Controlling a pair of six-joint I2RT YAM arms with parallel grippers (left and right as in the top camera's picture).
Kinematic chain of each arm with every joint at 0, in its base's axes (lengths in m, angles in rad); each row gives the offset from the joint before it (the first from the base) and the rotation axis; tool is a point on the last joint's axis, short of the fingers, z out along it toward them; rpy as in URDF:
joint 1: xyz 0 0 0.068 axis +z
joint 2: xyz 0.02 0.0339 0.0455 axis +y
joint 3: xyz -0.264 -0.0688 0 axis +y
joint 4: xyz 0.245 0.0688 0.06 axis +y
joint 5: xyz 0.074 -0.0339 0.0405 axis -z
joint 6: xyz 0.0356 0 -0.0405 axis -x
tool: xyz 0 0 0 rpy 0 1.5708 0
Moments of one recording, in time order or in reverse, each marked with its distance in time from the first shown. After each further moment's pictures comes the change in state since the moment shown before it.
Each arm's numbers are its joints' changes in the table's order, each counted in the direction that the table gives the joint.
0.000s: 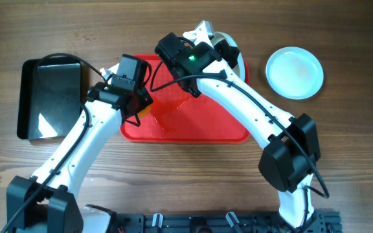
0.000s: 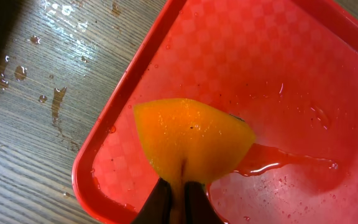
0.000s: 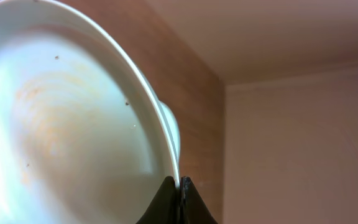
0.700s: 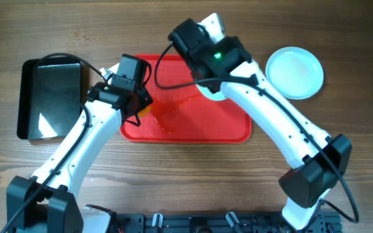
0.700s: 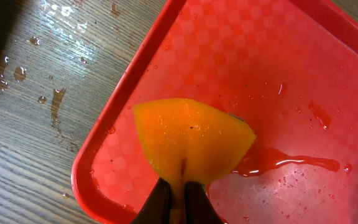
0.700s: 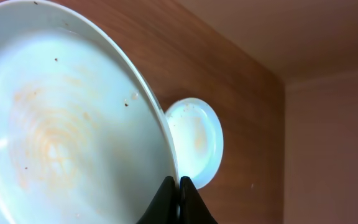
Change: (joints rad) left arm 0.000 0.000 0.000 -0.003 0.000 0.000; right arm -0.054 -0.166 -0.008 -0.001 -0.282 0.001
